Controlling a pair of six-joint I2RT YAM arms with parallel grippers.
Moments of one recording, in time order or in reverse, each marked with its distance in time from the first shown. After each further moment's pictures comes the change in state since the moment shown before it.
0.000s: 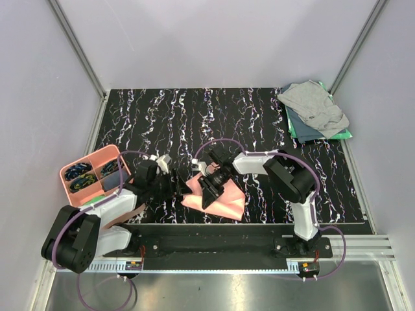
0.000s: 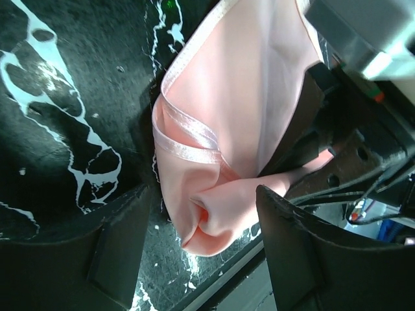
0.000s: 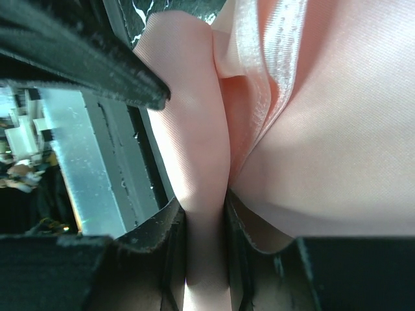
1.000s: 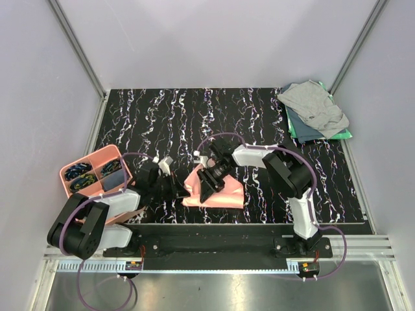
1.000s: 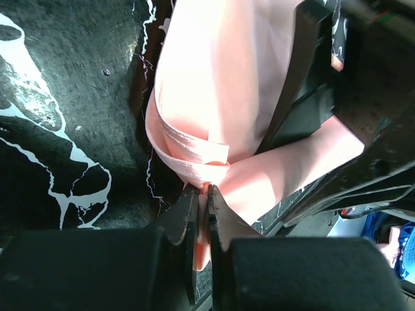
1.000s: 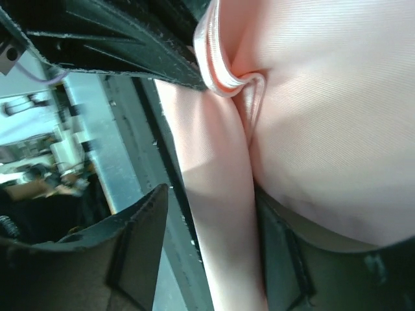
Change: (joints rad) left arm -0.001 0.116 -0.058 0.205 0.068 -0.037; right arm -0.058 0.078 0.125 -0.134 -0.076 0.051
